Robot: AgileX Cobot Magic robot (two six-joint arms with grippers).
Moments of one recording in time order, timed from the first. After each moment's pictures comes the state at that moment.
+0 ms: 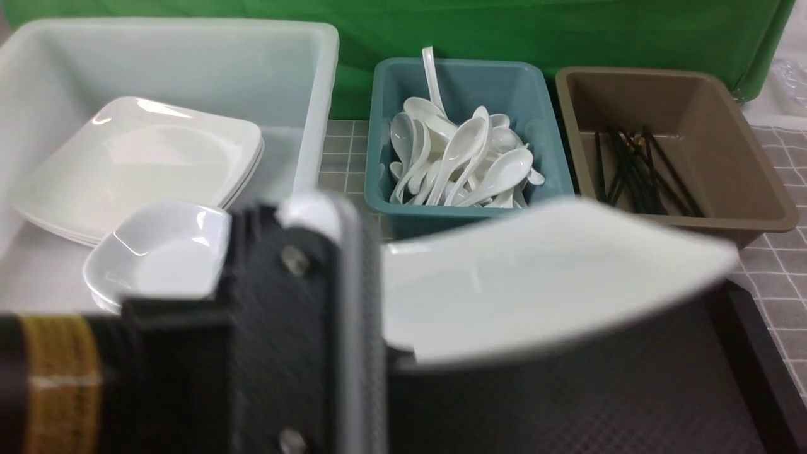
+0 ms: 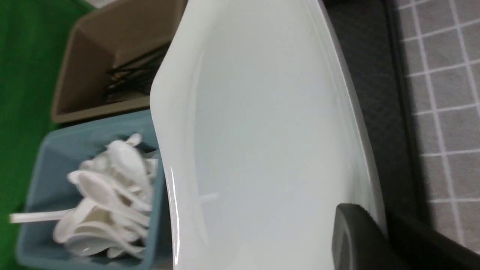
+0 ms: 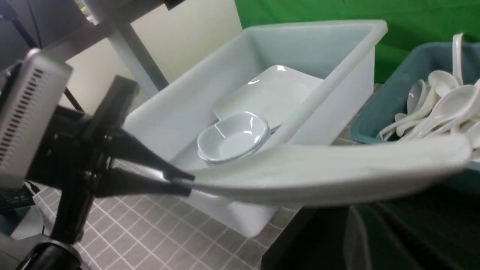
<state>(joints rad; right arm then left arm) 0.74 0.45 -0.79 0.13 0.50 0.22 -1.12 0.94 -0.94 0.29 0.67 0.44</state>
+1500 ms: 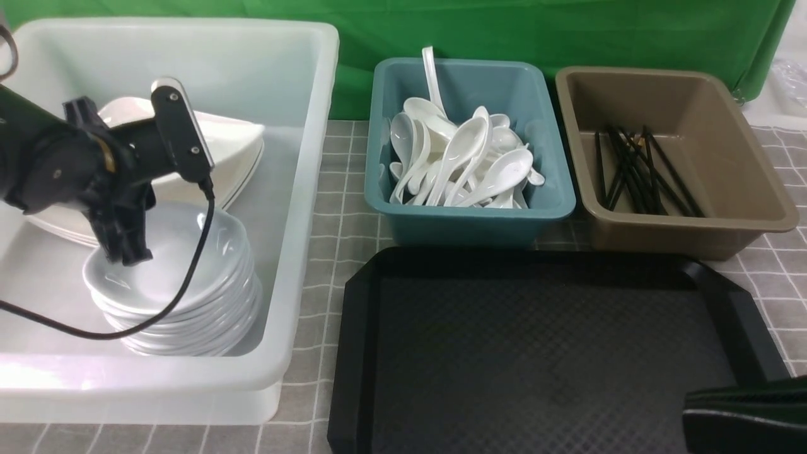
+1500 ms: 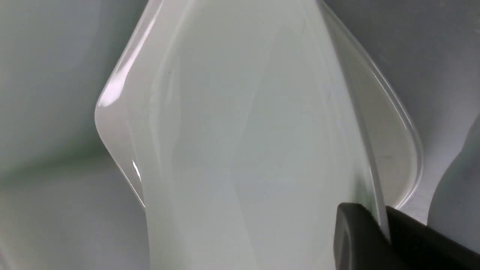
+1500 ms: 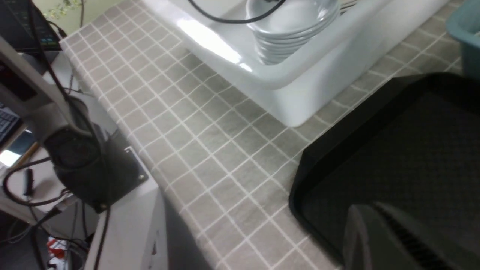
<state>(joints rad) 0.86 0.67 -0.82 0.28 0.64 0.01 -0.11 1.60 -1.03 0.48 0.40 0.66</state>
